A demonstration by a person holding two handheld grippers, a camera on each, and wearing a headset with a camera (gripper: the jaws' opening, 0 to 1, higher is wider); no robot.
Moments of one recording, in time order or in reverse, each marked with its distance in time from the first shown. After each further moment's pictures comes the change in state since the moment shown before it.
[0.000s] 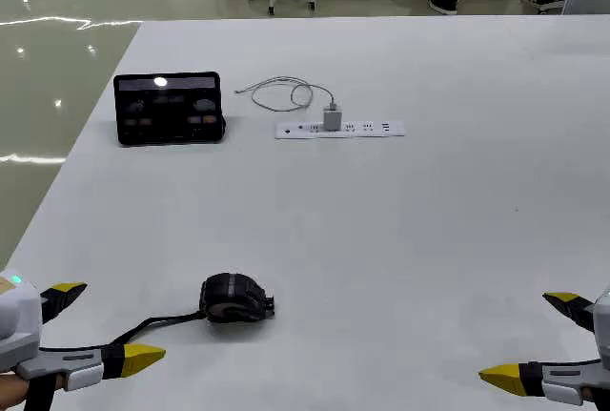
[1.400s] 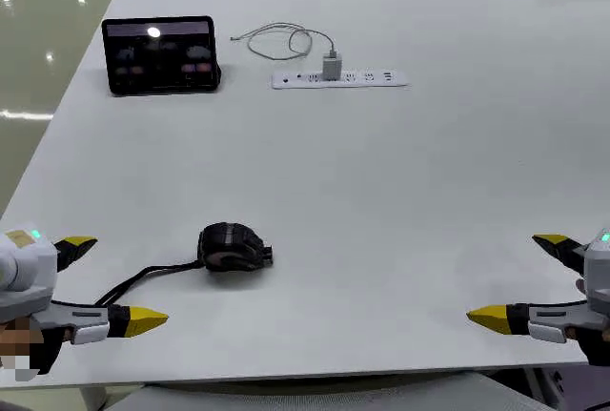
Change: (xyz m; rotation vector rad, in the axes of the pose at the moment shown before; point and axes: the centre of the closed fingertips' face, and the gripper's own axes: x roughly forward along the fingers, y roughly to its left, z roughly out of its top) left arm 0.019 -0.006 -0.013 0.166 0.105 -0.069; right arm 0.014 0.000 0.014 -0.060 -0.040 0.013
